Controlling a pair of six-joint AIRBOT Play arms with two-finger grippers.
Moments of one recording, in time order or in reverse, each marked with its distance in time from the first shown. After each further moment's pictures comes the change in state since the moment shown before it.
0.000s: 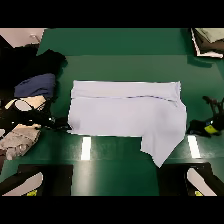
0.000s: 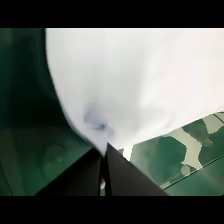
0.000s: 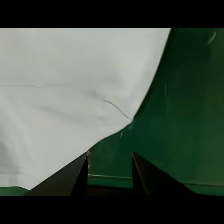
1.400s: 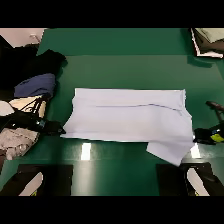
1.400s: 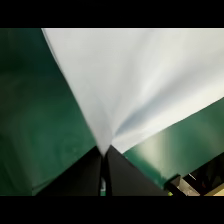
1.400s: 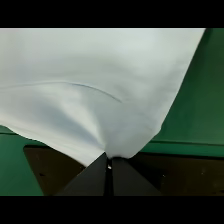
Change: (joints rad) left arm 0.000 0.295 0.037 0.052 -0.272 -0.063; right arm 0.005 0.180 0.011 -0.053 0.146 -0.034
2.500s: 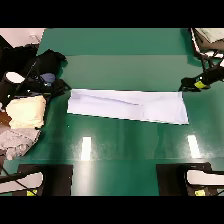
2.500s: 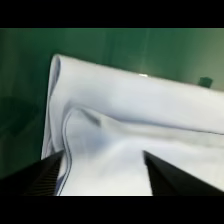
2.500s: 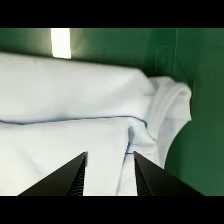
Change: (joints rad) left arm 0.001 -0.530 0.416 -0.146 0.535 -0.119; right arm 0.204 -0.718 0.692 0.130 -0.334 0.060
